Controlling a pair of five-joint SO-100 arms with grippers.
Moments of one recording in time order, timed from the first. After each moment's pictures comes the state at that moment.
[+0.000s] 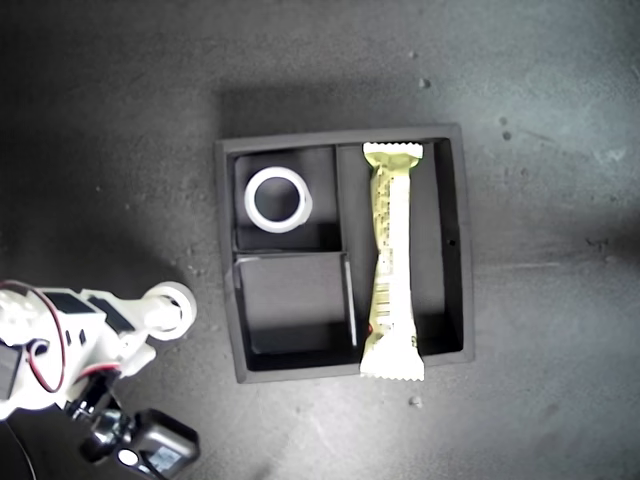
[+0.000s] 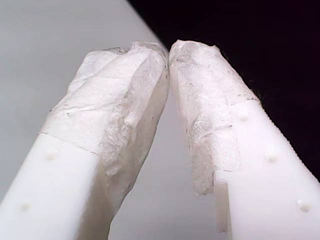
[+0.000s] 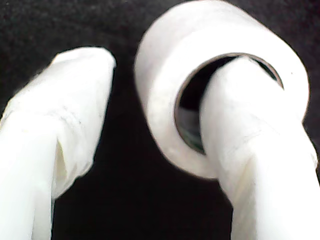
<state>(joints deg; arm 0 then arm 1) 25.8 108.5 126.8 46.0 -84.1 11.4 90.1 28.6 103.0 25.0</state>
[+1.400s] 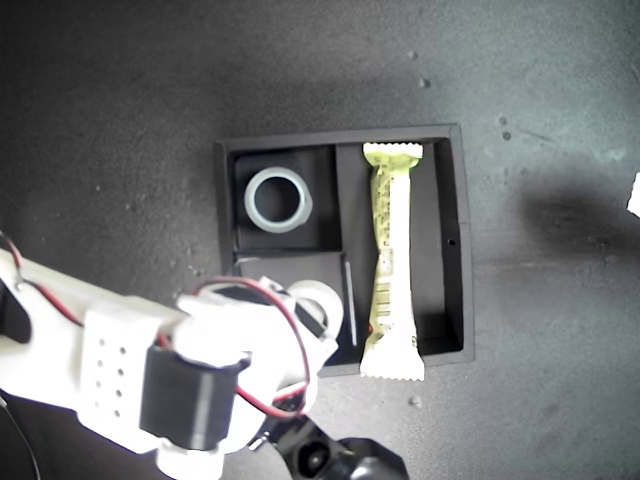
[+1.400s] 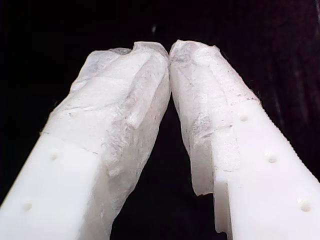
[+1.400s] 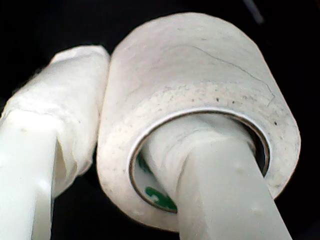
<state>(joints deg) 14.1 45.3 12.0 103.9 -65.7 6.8 190.5 163.6 52.8 69.4</state>
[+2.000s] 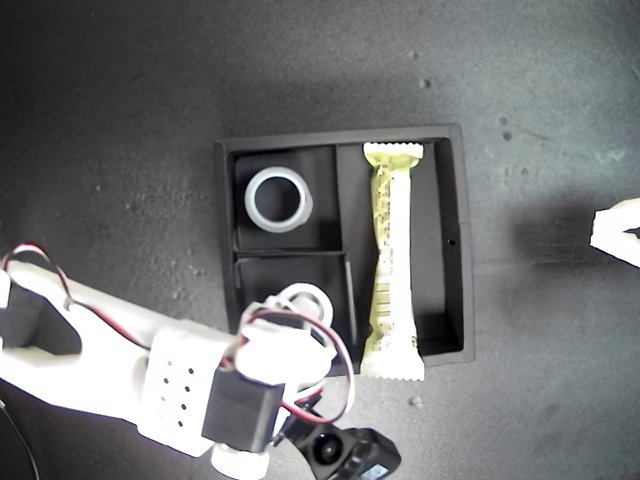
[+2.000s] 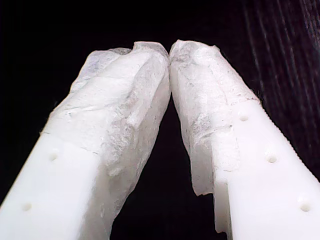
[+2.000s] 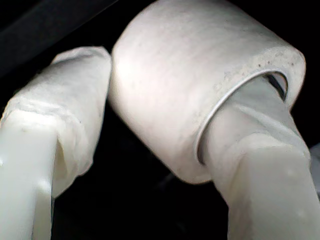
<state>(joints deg) 16.1 37.2 13.3 104.0 -68.6 0.0 191.4 178.2 39.9 69.4</state>
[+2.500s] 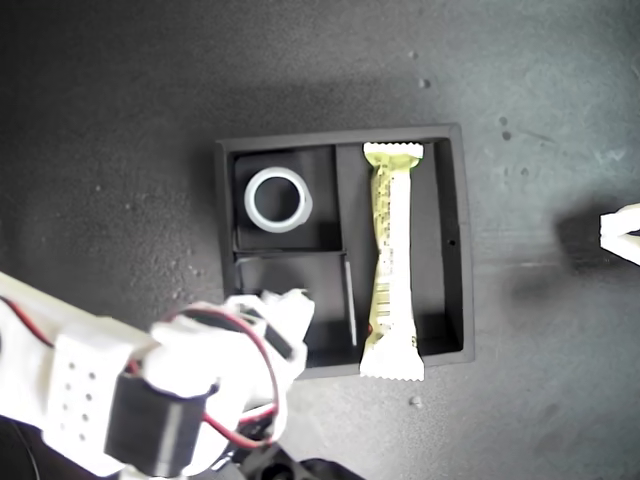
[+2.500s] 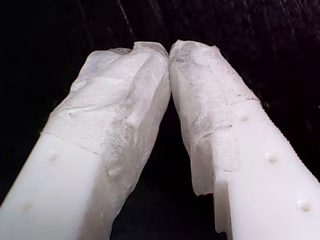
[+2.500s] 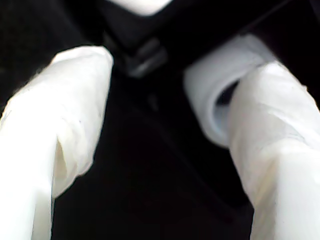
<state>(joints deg) 15.2 63.9 30.4 104.0 -64.4 0.7 191.4 178.3 59.9 72.9</state>
